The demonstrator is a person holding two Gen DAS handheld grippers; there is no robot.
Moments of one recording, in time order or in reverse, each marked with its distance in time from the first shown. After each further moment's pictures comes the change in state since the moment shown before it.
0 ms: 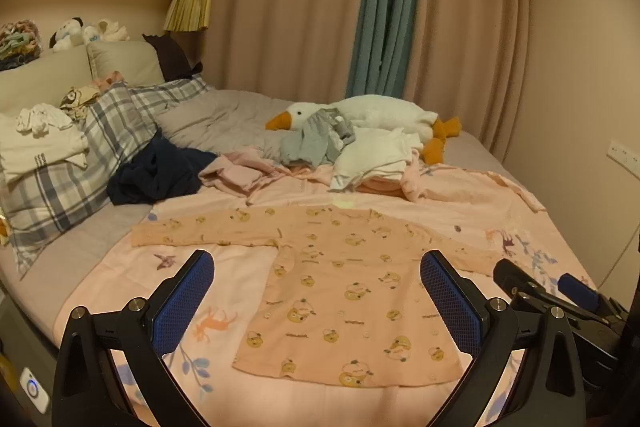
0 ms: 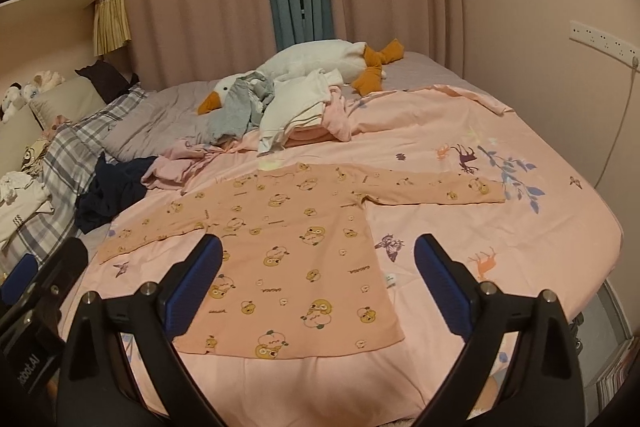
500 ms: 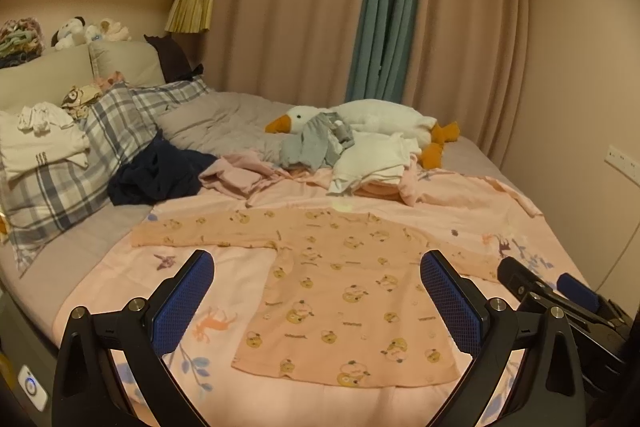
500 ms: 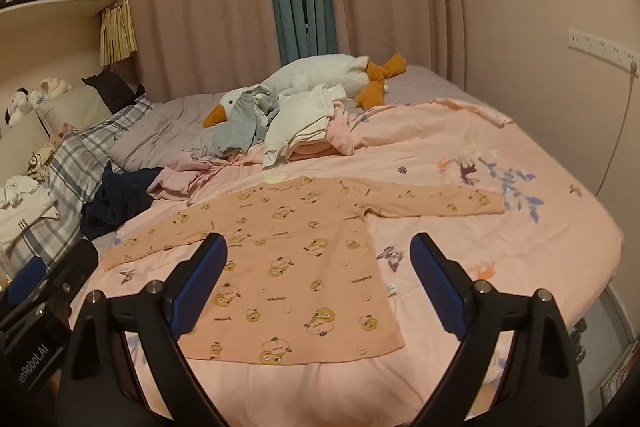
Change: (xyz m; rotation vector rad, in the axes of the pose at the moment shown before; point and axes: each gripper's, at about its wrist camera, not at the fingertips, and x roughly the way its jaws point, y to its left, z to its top) left arm 0.000 0.000 0.003 -0.008 -0.011 -0.005; right arm -0.015 0.001 0.000 0.009 -0.031 0.036
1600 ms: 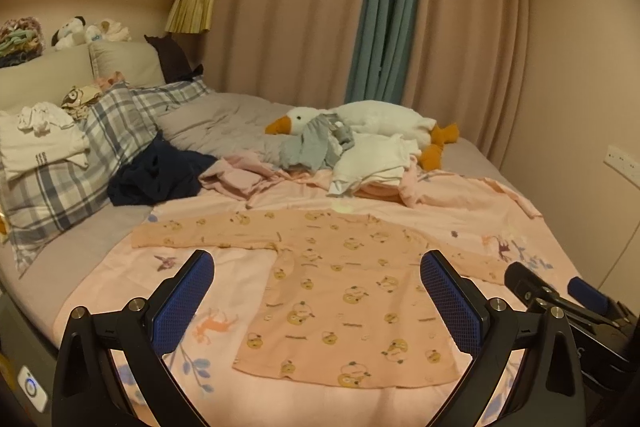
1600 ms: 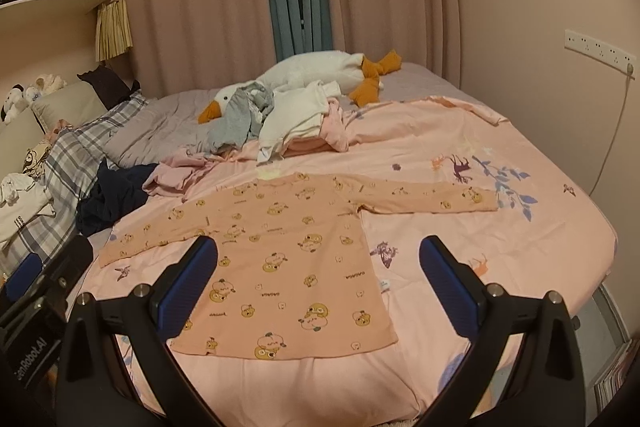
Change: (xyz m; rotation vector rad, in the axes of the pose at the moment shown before) left arm 0.001 0.001 0.003 -0.007 0.002 -0.002; right arm -0.003 0.002 0.001 -0.015 0.005 -0.048
